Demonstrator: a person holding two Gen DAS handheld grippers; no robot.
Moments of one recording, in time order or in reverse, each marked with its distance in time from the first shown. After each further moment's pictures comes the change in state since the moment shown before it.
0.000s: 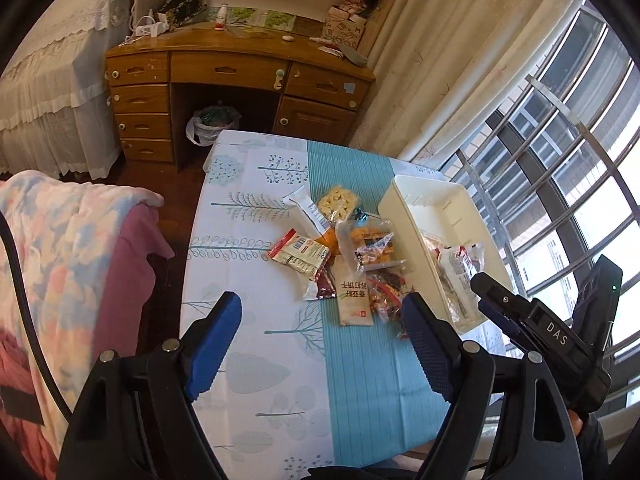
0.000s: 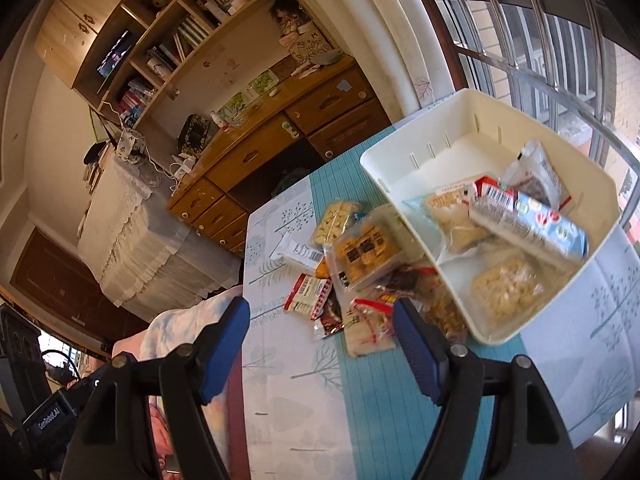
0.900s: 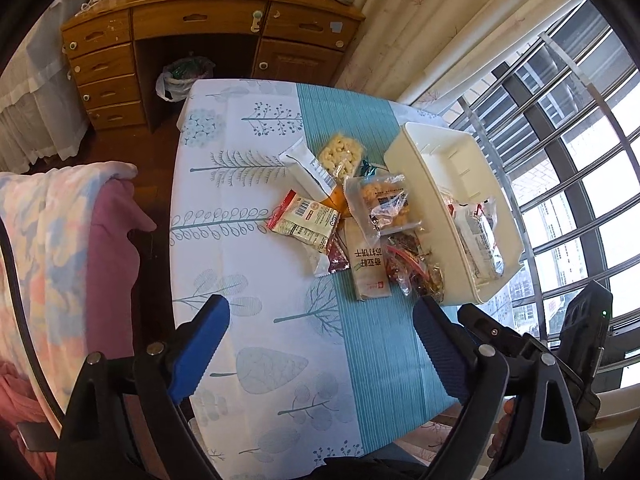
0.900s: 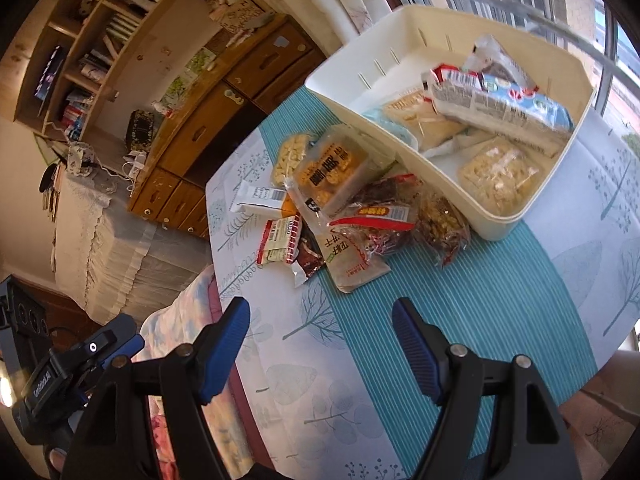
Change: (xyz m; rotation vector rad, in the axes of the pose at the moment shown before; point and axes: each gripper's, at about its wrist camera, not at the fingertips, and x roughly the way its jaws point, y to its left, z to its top) left arm 0.078 0.028 0.030 0.054 0.239 -0.063; right arm 0.043 -0.015 -0.042 0.227 0.151 -0.100
